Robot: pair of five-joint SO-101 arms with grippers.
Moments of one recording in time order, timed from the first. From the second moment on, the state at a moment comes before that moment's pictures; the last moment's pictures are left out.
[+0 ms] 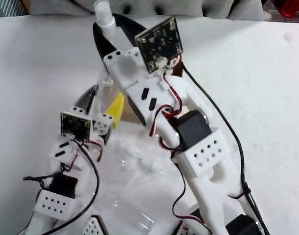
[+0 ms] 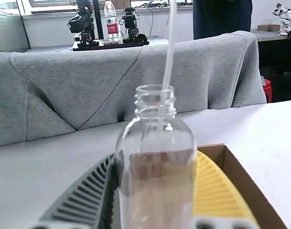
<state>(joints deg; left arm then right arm) 9.6 -76.9 84.6 6.2 -1.1 -37.9 -27.6 4.0 30.2 6.6</state>
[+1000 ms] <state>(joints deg) 9.9 -76.9 84.6 6.2 -1.1 -39.8 -1.7 -34.4 72.1 3.6</state>
